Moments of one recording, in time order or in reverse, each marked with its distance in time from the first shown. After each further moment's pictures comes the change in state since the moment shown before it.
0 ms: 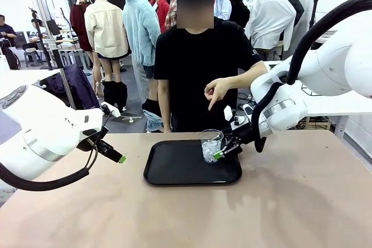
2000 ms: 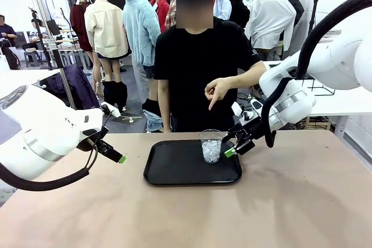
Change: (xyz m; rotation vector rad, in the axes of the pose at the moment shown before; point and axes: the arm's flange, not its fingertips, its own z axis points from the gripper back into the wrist) left arm 0.000 0.000 0.000 0.000 0.000 0.000; right arm -0.001 -0.002 0.036 0.096 0.048 -0.008
